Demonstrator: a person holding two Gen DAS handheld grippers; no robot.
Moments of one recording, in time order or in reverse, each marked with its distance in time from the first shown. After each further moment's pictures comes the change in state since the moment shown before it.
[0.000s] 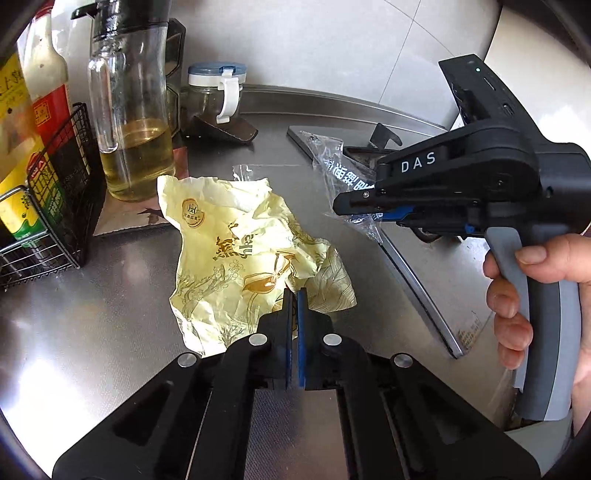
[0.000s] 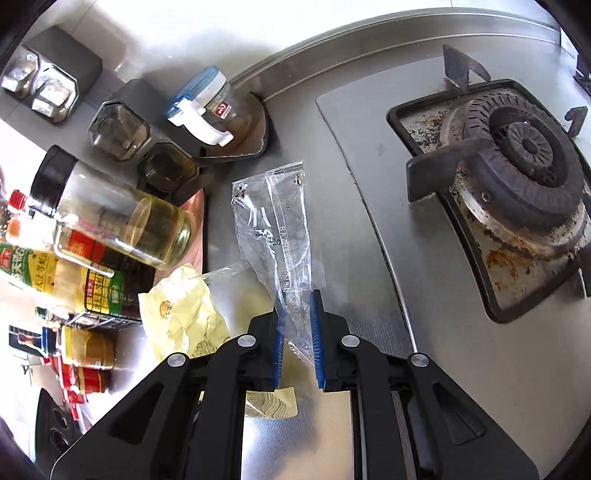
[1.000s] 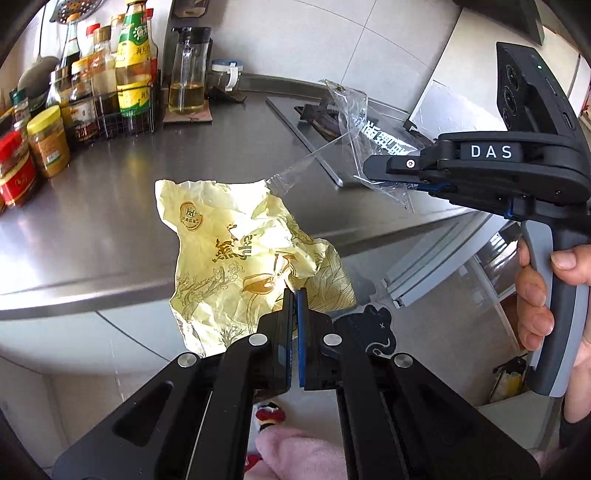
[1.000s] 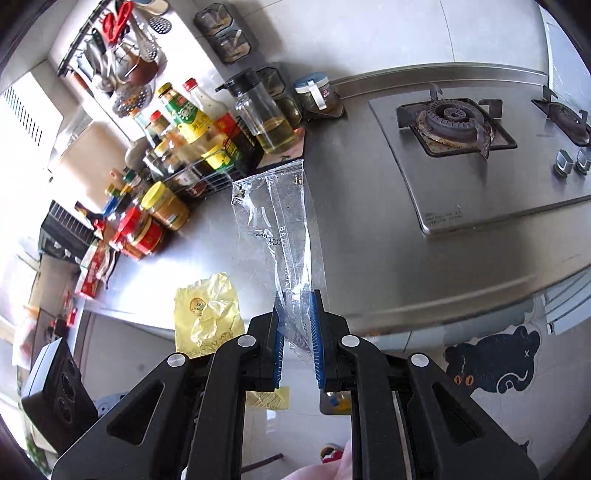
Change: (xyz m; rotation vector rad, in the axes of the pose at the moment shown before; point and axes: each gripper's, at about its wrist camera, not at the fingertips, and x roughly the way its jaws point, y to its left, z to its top) left arm -0.190 -0.081 -0.207 -0.066 0.022 -0.014; right arm -0.177 0.027 -0.251 -0.242 -0.083 0.076
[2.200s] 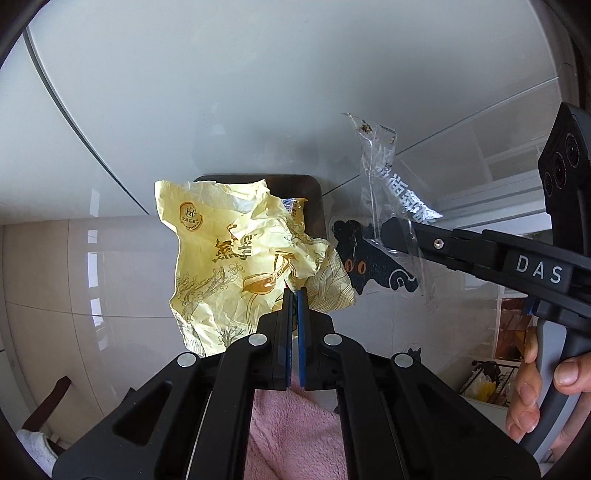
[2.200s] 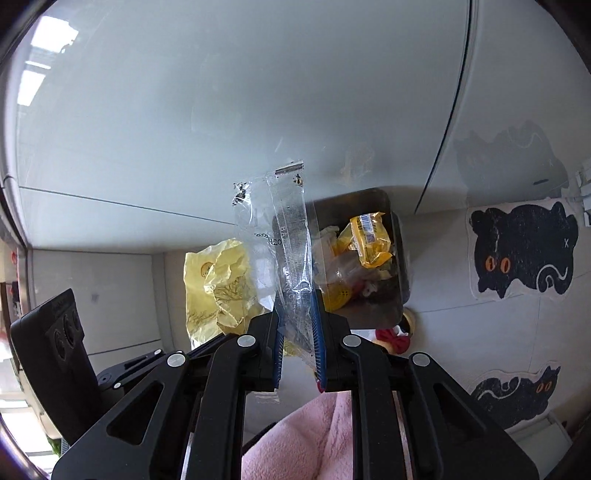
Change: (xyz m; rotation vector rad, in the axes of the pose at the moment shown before) left arm 0.263 0.121 -0.194 -0.347 0.425 0.023; right arm 0.291 -0.119 -0.195 0.181 0.484 -0.019
